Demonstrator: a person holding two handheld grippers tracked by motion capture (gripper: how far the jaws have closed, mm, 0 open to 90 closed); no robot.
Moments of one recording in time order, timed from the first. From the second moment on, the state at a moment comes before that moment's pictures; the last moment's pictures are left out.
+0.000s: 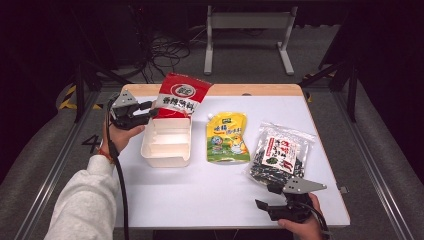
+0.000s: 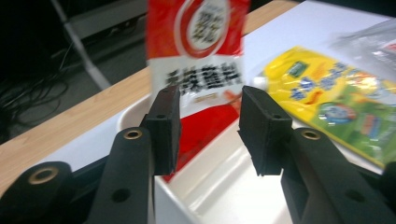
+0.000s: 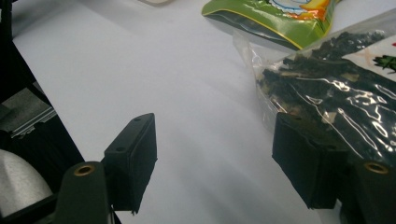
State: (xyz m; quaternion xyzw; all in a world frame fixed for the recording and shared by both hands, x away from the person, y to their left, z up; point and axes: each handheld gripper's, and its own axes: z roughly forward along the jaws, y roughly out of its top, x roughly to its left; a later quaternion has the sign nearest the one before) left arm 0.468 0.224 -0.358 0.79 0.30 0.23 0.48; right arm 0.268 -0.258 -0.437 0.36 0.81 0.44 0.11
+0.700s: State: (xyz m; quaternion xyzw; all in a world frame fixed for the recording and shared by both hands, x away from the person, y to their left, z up) left arm 0.341 0.218 -0.367 0.81 0.24 0.24 0.48; right arm 0.278 -0.257 -0.423 0.35 0.82 0.44 0.13
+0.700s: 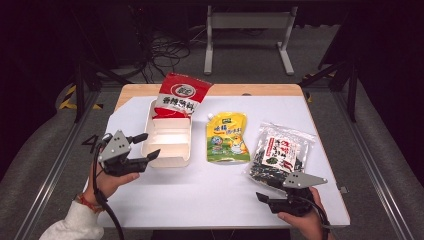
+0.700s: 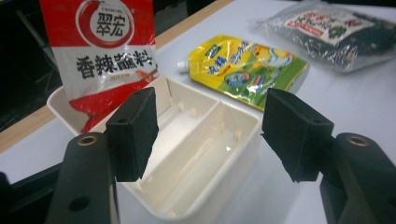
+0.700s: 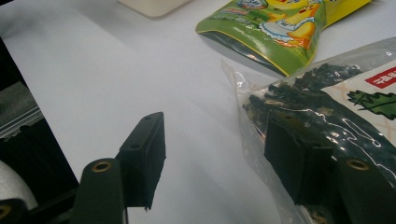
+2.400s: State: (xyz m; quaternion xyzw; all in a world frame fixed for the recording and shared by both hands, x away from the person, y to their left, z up) left arm 0.302 0.186 -0.453 0.86 0.22 0.13 0.44; right arm 0.436 -0.192 -0.426 0.43 0.83 0.34 0.13
